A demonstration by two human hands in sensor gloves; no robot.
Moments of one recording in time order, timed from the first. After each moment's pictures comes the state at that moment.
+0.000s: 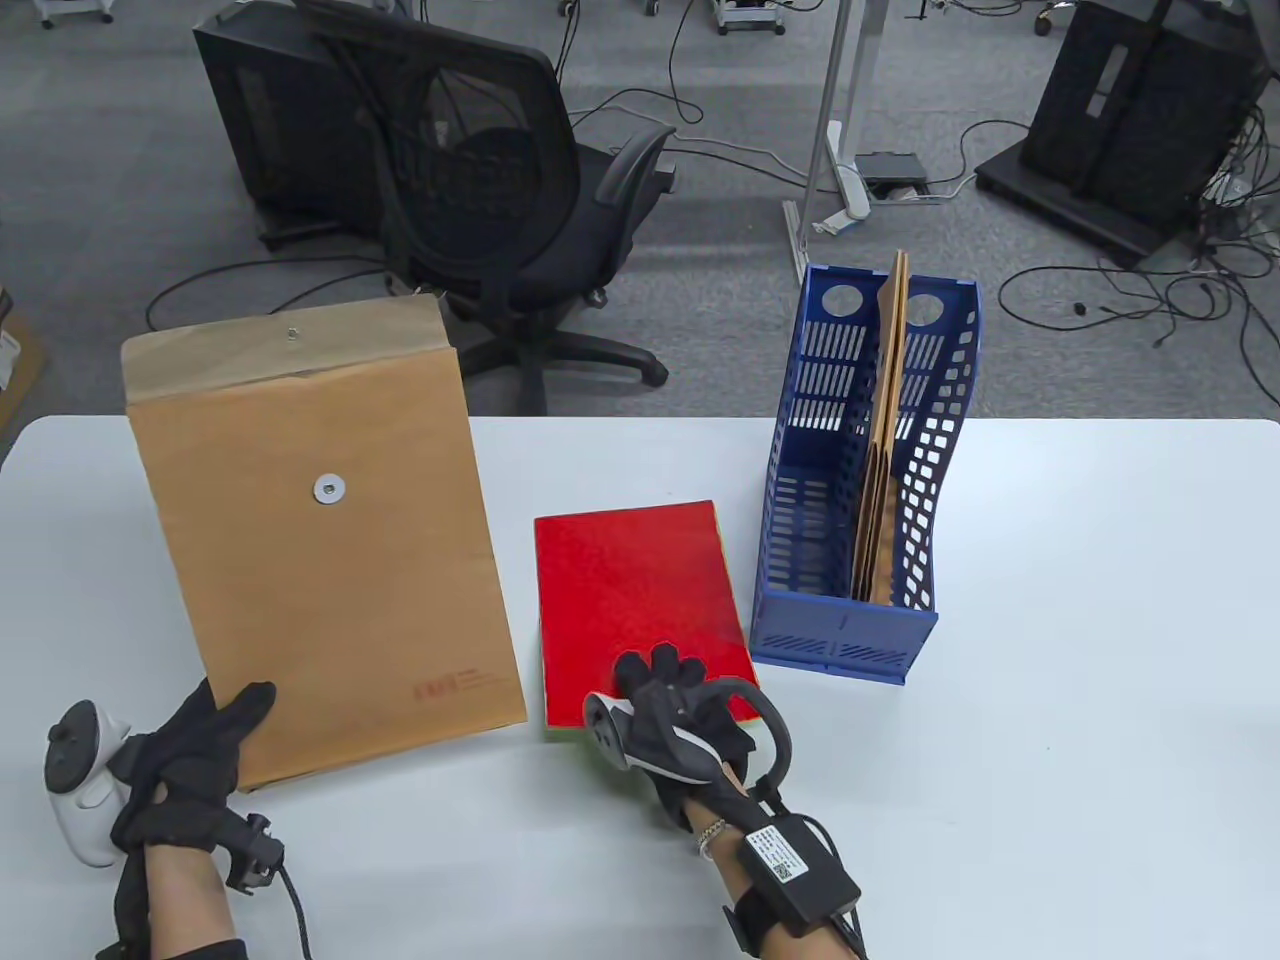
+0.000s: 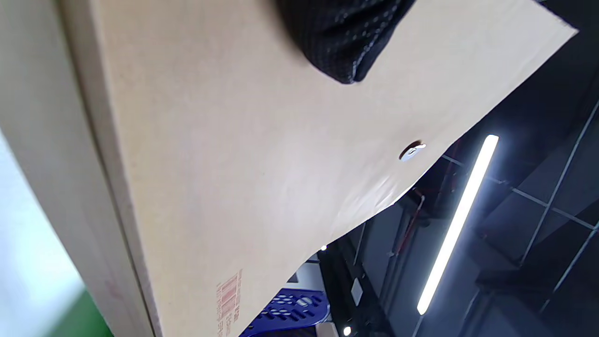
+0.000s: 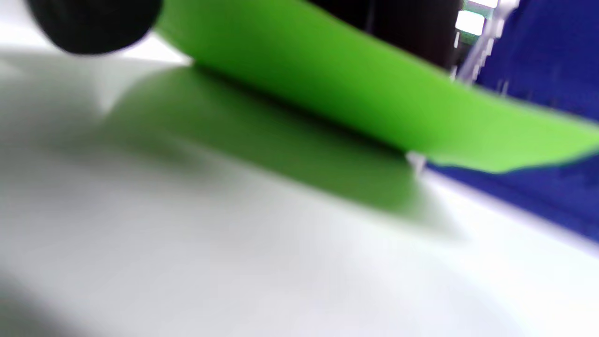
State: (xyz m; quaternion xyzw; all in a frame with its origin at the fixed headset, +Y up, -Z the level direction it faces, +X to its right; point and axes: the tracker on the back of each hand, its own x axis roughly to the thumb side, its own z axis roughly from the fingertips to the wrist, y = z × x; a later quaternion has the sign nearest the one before) left_hand -0.401 -0.738 -0.294 -0.02 -0.04 0.73 0.68; right_hand 0.008 -0.754 -0.344 -0.14 -0.07 -0.98 0.12
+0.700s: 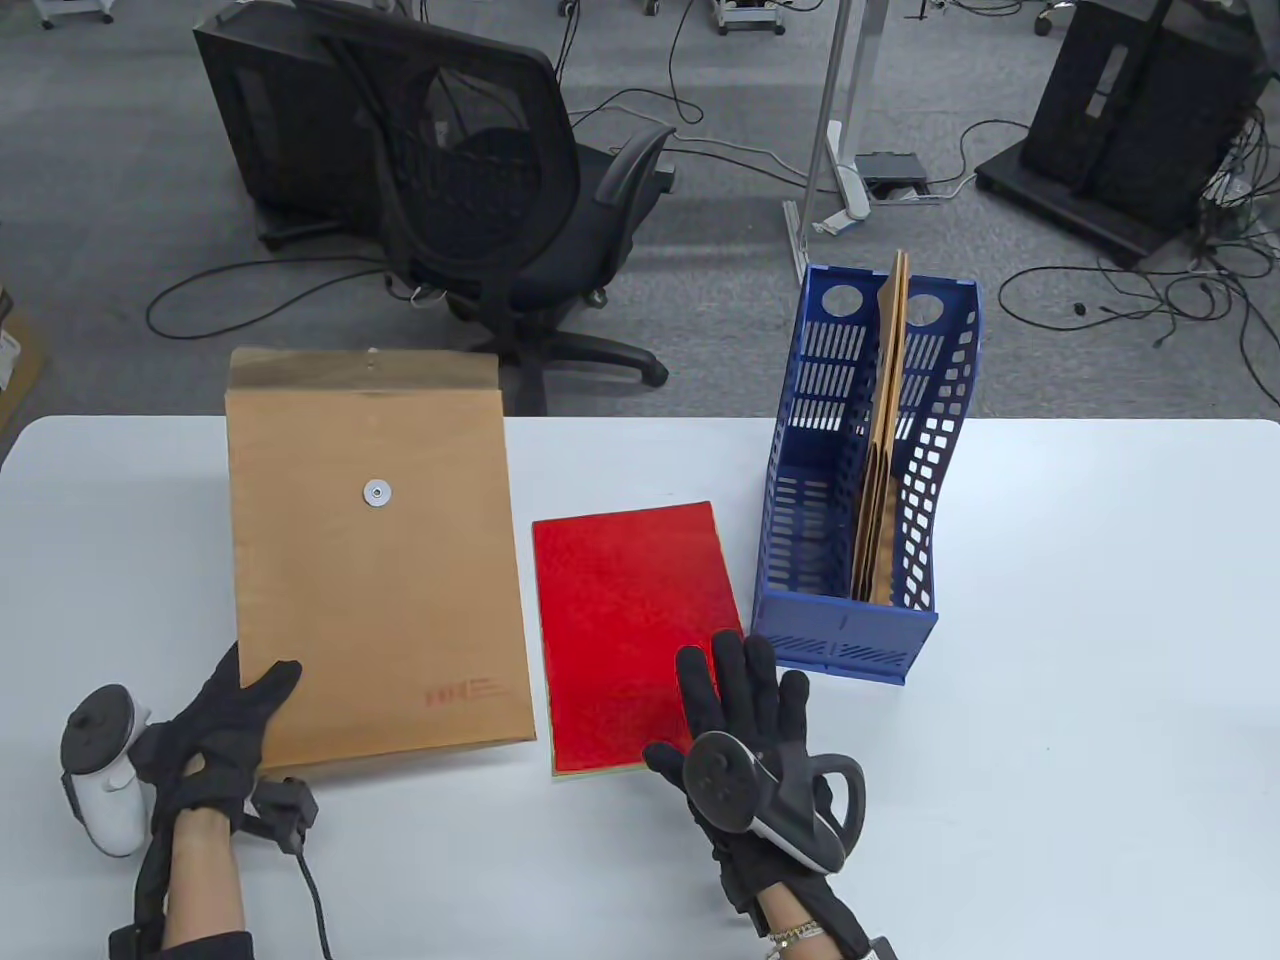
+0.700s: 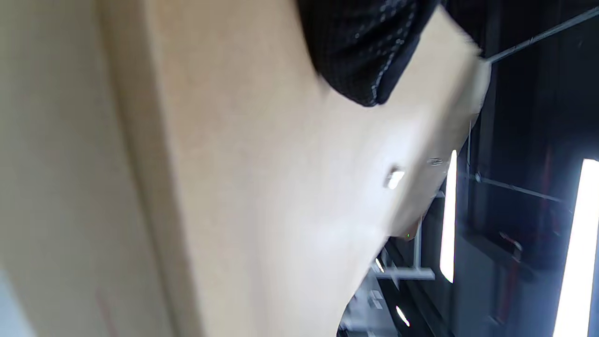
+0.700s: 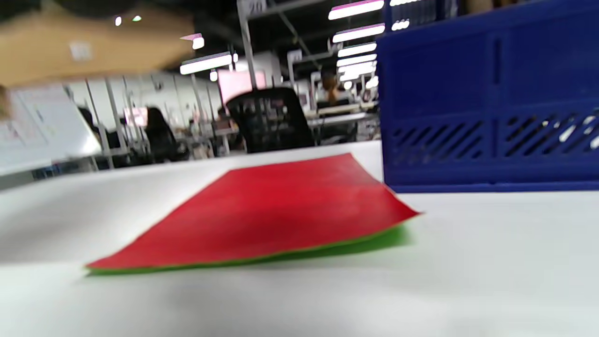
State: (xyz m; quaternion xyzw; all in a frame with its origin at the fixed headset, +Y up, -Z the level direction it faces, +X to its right) left_hand -0.400 -0.730 -0.302 0.02 0.14 0.66 0.74; right_hand 0.081 -0.698 -0.264 -0.09 0.07 -0.99 -0.12
